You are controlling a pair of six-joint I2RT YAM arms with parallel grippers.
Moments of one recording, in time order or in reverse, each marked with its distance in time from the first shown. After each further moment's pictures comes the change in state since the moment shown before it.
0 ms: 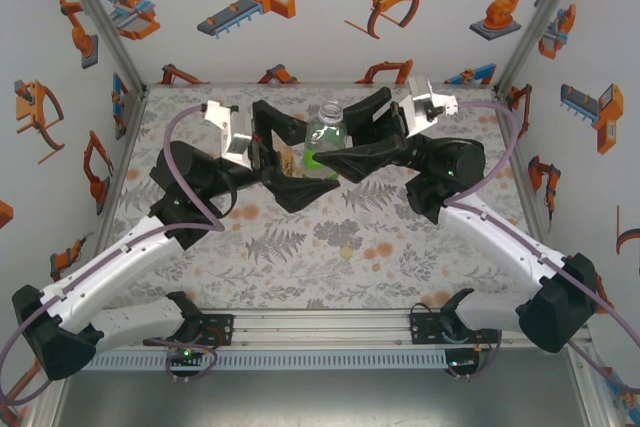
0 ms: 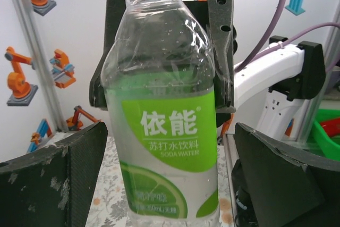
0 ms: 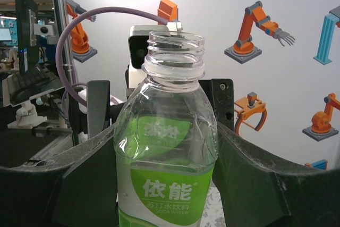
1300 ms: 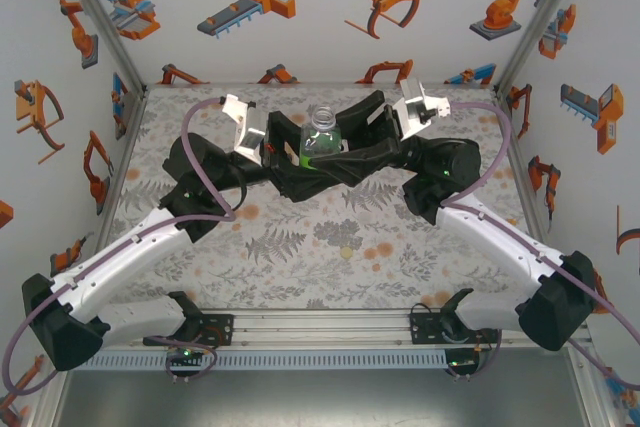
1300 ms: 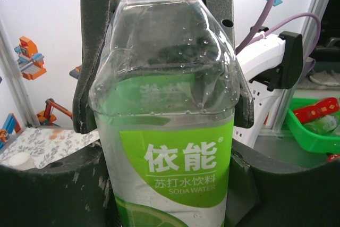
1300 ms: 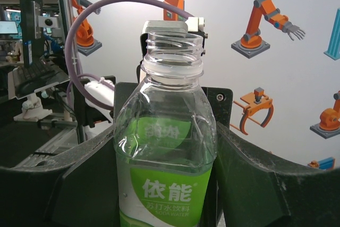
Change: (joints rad) left arm 0.003 0.054 0.026 -0.013 0.084 -0.036; right arm 0.022 0.008 0.001 -0.024 -0.019 -0.028
